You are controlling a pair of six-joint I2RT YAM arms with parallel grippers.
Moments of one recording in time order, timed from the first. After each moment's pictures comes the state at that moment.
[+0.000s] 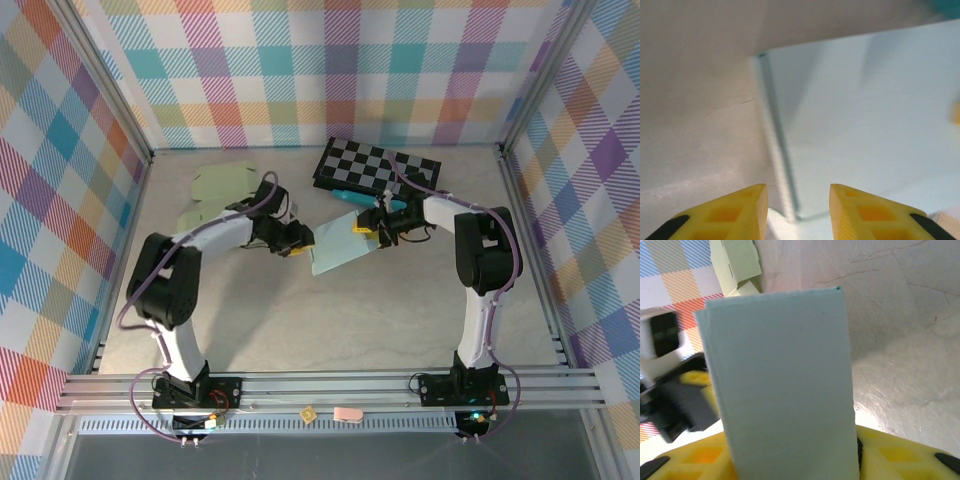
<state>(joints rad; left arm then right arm) -0.42 1.78 1.23 -0.48 0.48 -0.64 0.22 2.05 1.35 -0.54 -1.06 0.51</state>
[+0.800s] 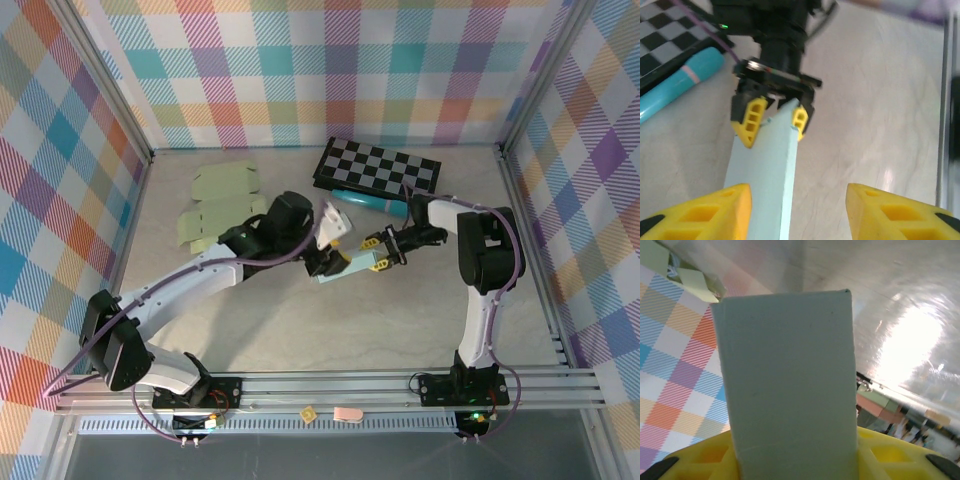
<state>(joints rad) -0.79 1.42 1.20 -0.47 0.33 0.29 0.17 2.06 1.29 -0.96 -1.18 0.82</state>
